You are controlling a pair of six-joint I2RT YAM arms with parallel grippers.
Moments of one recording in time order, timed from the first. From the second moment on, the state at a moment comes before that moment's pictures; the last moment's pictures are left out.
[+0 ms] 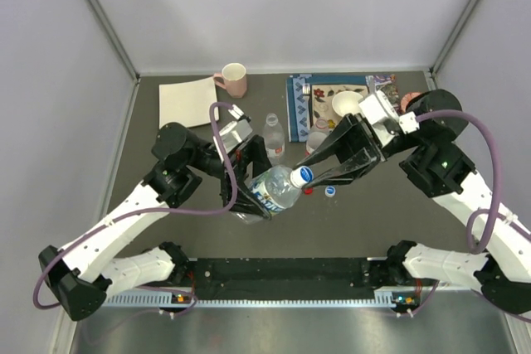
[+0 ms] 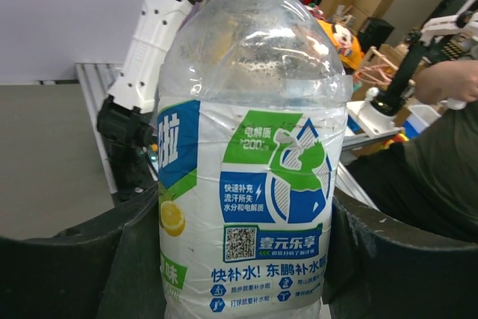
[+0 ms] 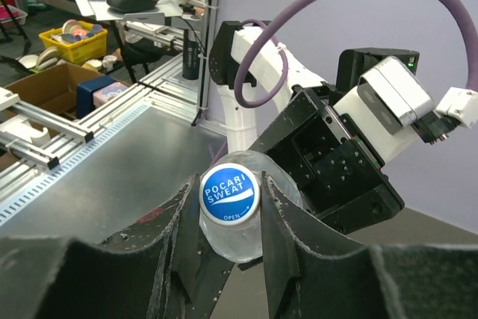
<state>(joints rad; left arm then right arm) -0.72 1.02 1.01 0.43 1.32 -0.74 0.80 1.04 1.39 0.01 -1.20 0.16</state>
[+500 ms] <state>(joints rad) -0.71 0.97 1.09 -0.02 0.87 -0.32 0.79 1.01 1.48 -0.24 -0.67 0.29</state>
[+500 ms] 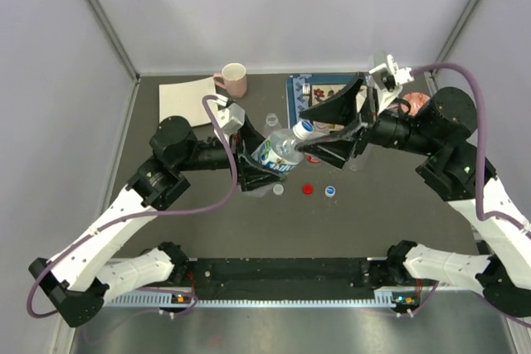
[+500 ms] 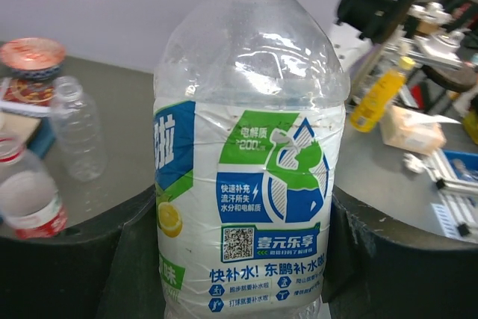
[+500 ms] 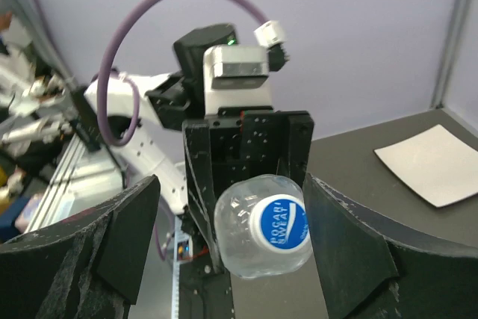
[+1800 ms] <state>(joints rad) -1.05 0.90 1.03 -0.07 -0.21 0.08 0.96 1.16 1.55 -0.35 0.14 0.54</state>
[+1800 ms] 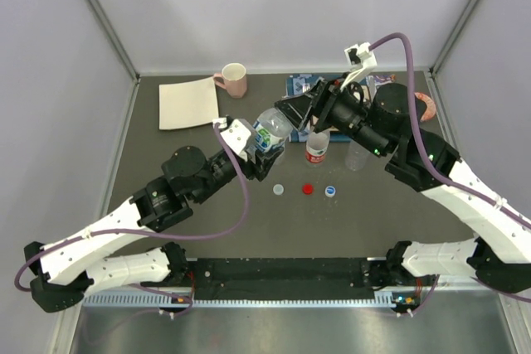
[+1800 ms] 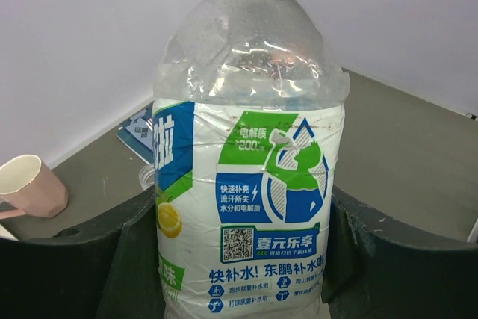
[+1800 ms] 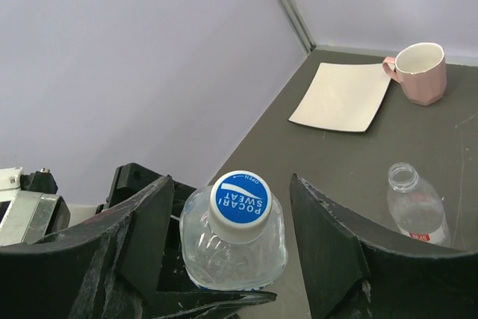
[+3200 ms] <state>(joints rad) -0.71 0.93 1.02 0.29 0.99 -0.51 0.87 1.07 1.58 -0.25 -0.70 0.24</state>
